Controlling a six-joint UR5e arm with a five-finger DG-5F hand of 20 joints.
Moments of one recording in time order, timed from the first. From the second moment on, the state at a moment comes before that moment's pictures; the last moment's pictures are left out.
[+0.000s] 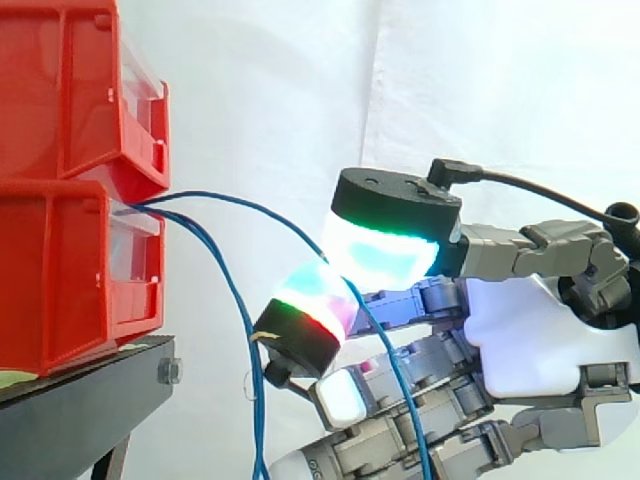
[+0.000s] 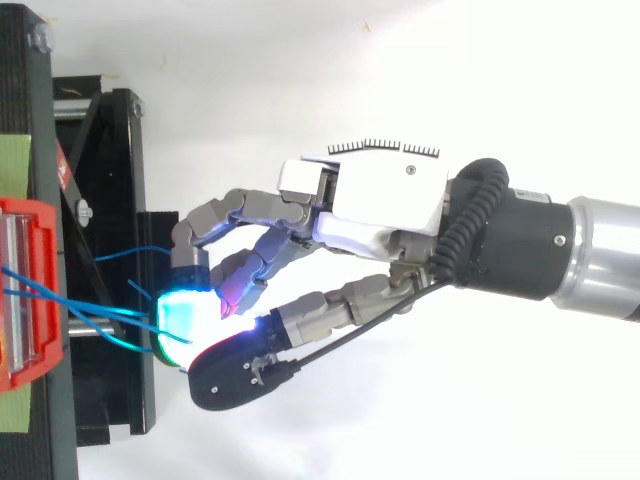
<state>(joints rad) 0.18 -2.33 -1.19 -2.84 -1.21 0.15</state>
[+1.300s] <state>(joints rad) 0.19 -2.30 -1.19 -2.89 -1.21 0.15</state>
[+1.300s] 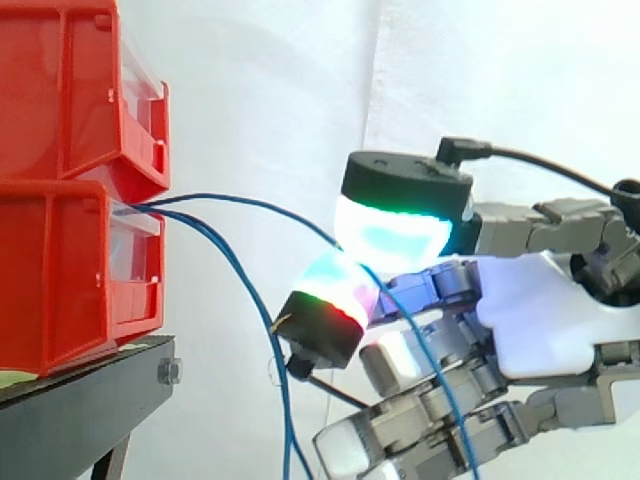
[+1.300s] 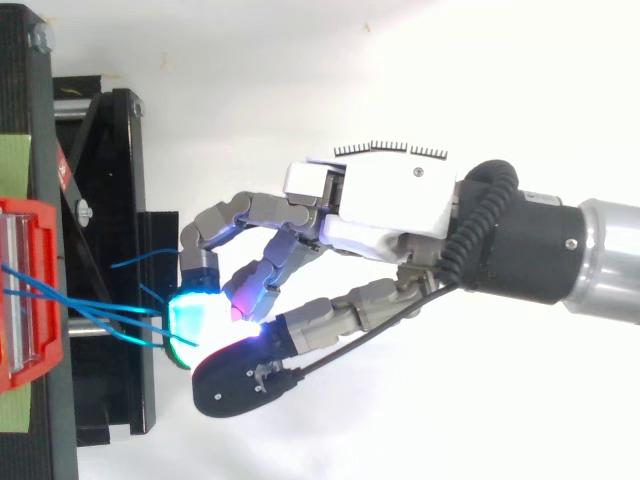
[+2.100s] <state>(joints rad) 0.19 -2.19 -1.19 -3.15 -1.14 0.14</state>
